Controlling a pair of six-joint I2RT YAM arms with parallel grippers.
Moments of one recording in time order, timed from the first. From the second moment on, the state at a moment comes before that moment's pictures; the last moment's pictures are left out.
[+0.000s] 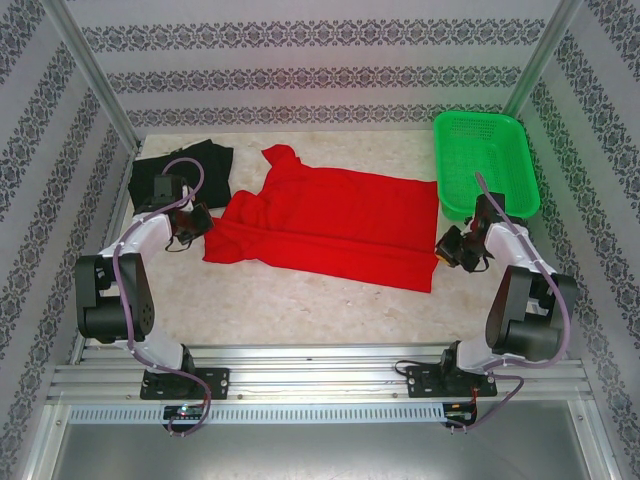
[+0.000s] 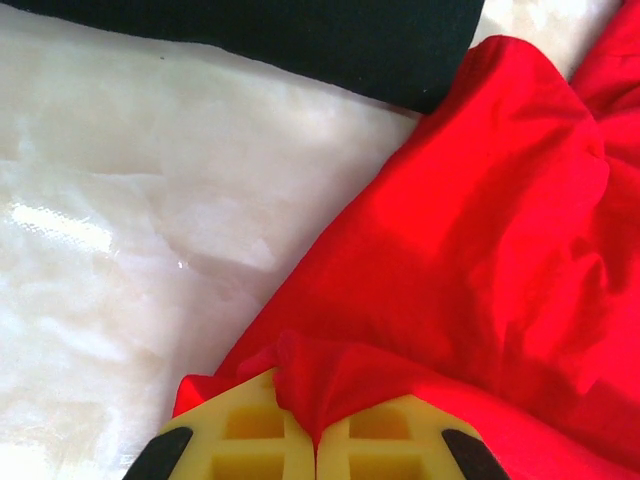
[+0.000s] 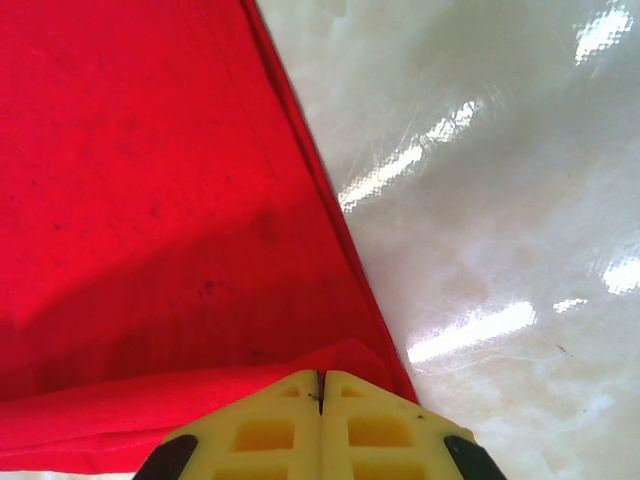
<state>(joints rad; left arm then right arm) 0.13 1.60 1.02 -0.46 0.25 -0.43 -0.25 1.49 0.92 -0.77 -0.35 0.49</state>
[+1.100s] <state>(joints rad) 0.13 1.73 1.10 -0.45 0.27 -0.42 -0.23 1.63 1.04 -0.76 -0.31 0.50</state>
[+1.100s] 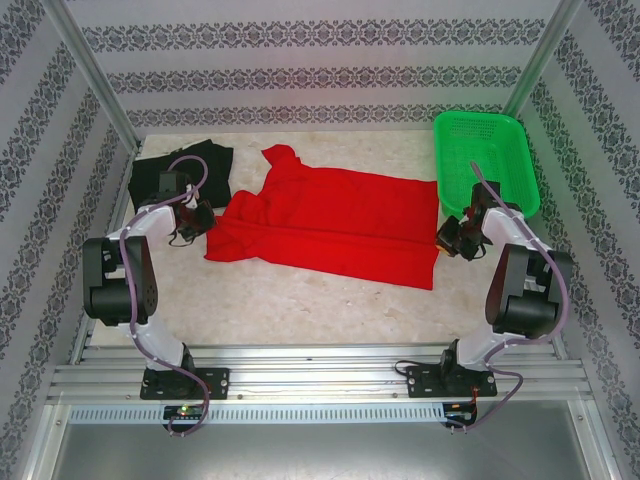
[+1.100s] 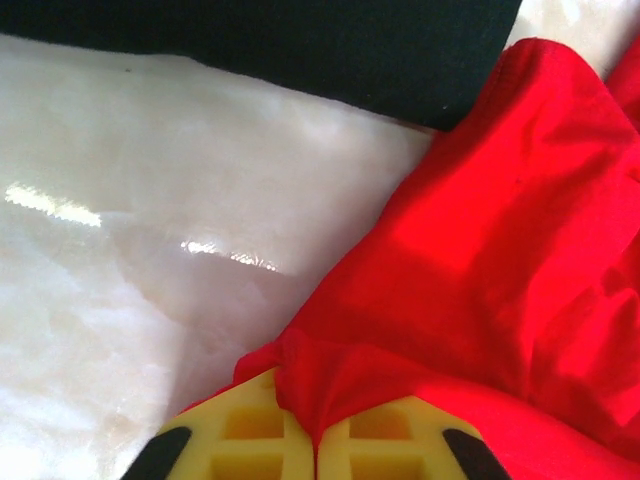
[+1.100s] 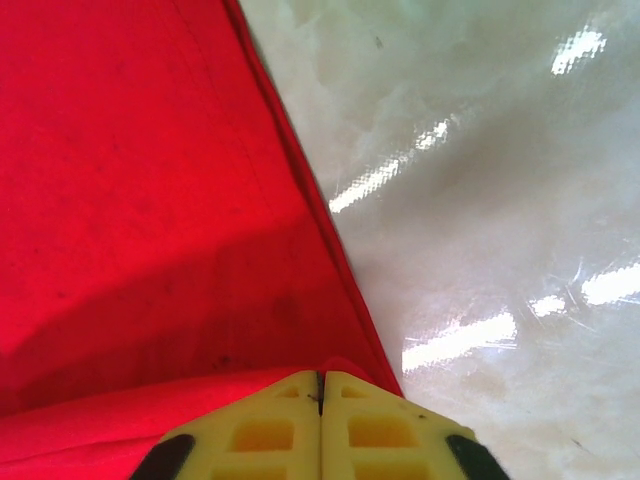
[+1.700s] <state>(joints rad) 0.13 1.40 1.13 -0.52 0.28 -0.50 -0.22 1.22 0.96 -0.83 -0.30 0.50</state>
